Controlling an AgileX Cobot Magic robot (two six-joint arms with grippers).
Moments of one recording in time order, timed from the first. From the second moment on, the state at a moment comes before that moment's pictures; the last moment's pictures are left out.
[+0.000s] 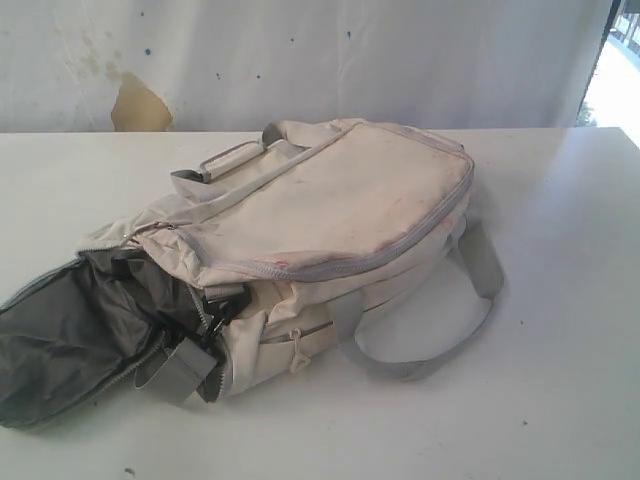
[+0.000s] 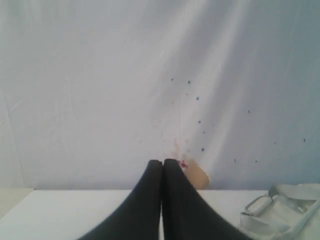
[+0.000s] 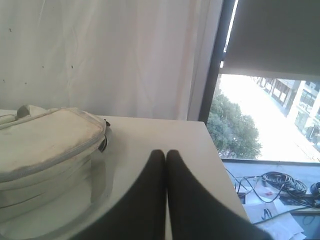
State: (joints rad) left arm -0.01 0.00 -0.78 0.11 0.74 0.00; right arm 0.06 0.00 -0.84 -0.12 1.01 -0.07
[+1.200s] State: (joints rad) left arm -0.01 0.00 -0.01 0.11 0.04 -0.02; right arm 0.06 0.00 -0.01 -0.13 0.09 -0.03
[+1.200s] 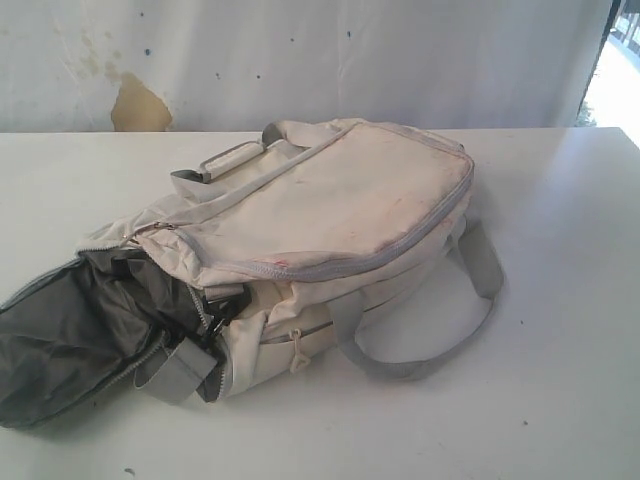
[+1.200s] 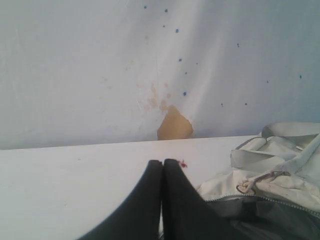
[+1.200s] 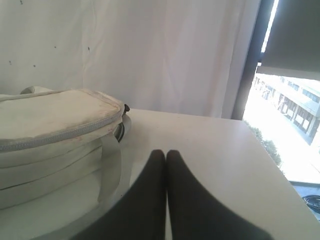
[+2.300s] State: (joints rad) left arm -0.01 0.00 -0.01 0.09 0.04 -0.02; right arm 0.06 0.00 -0.01 -0.13 0.10 0.01
